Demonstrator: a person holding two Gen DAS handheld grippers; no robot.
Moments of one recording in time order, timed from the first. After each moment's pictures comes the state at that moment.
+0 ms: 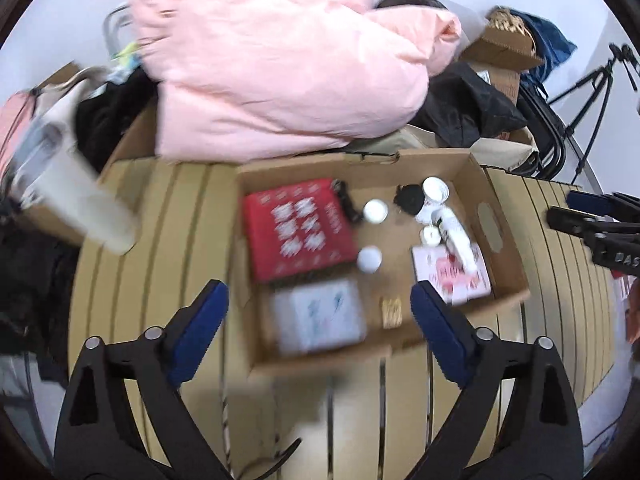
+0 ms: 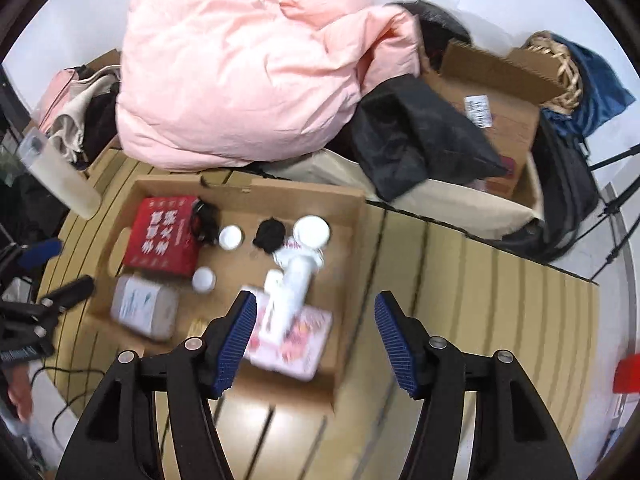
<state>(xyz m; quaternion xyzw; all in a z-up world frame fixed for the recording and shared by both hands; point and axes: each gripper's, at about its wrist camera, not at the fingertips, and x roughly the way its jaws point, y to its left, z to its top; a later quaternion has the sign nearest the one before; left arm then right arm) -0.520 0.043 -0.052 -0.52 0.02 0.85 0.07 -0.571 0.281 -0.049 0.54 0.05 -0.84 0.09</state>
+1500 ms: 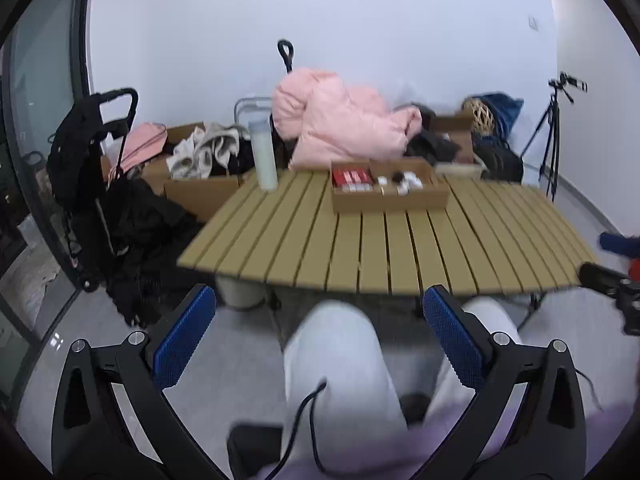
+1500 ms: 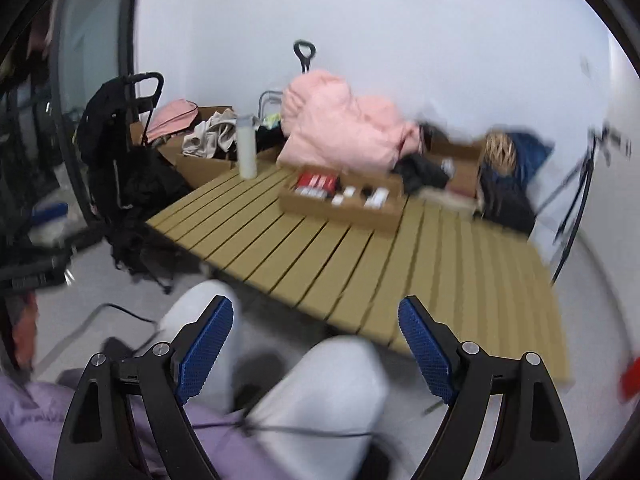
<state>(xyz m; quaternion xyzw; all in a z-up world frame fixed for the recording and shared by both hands) 0.019 0.001 -0.003 -0.29 0.03 0.96 -0.01 -0.006 0.251 0.016 0.33 0.05 -0.93 0.16</state>
